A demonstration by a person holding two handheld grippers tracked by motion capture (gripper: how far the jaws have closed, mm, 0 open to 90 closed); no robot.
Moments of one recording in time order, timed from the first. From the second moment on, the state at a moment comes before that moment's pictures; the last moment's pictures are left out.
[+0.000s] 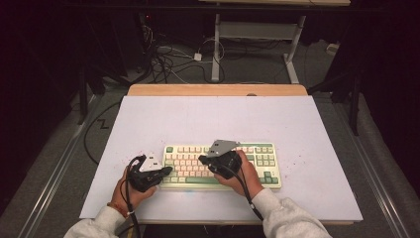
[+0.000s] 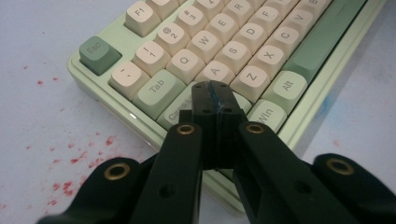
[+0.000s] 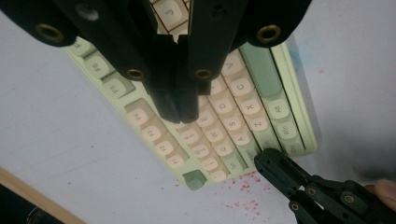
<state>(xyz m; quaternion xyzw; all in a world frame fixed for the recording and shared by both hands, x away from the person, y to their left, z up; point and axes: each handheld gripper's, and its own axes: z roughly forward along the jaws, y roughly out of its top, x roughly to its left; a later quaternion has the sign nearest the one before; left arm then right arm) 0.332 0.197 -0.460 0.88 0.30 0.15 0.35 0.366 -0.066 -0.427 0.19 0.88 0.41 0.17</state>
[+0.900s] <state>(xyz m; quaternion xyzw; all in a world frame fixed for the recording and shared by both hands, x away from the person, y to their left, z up) 0.332 0.197 -0.461 0.88 0.29 0.15 0.35 0.380 -0.032 -0.445 0.20 0.90 0.36 0.16</state>
